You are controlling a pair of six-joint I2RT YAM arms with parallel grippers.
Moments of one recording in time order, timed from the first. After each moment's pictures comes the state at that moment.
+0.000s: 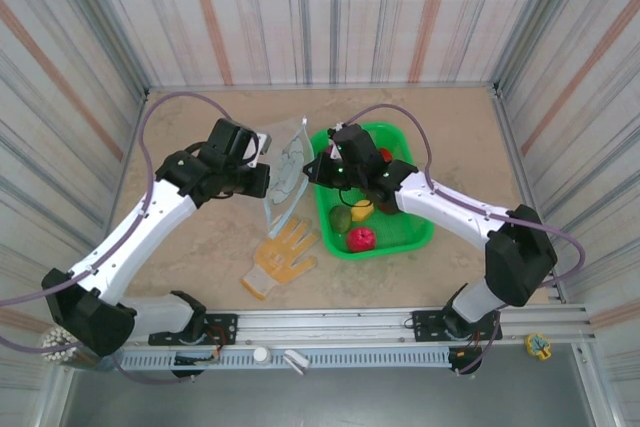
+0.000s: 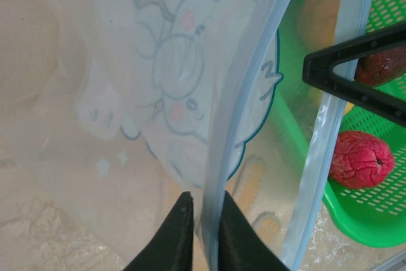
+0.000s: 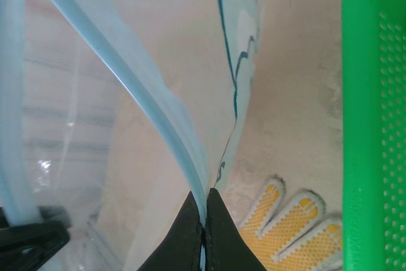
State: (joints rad) left arm -0.56 1.25 1.27 -0.95 0.04 -0.26; right arm 0.77 1.52 1.15 -0.19 -0.18 0.91
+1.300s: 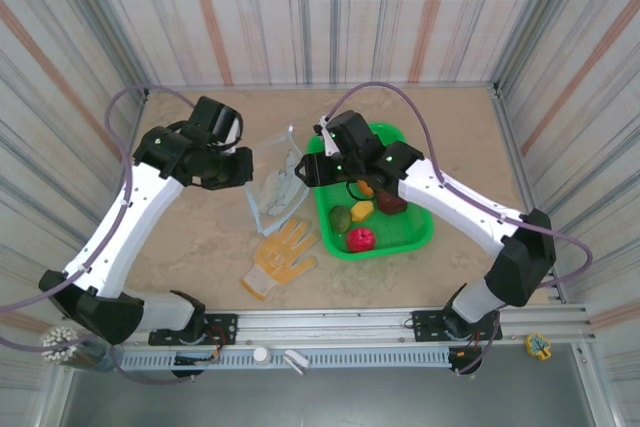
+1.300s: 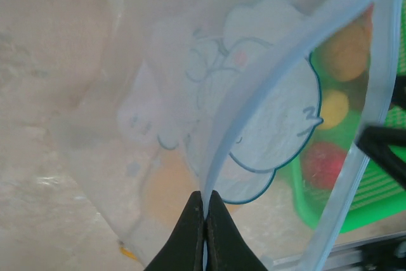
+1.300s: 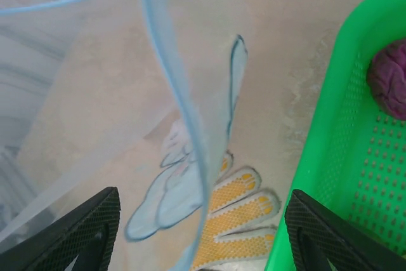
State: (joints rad) left arm -0.45 1.31 1.53 -1.28 0.09 -0.55; right arm 0.80 1.51 1.39 -0.59 -0.13 0.51
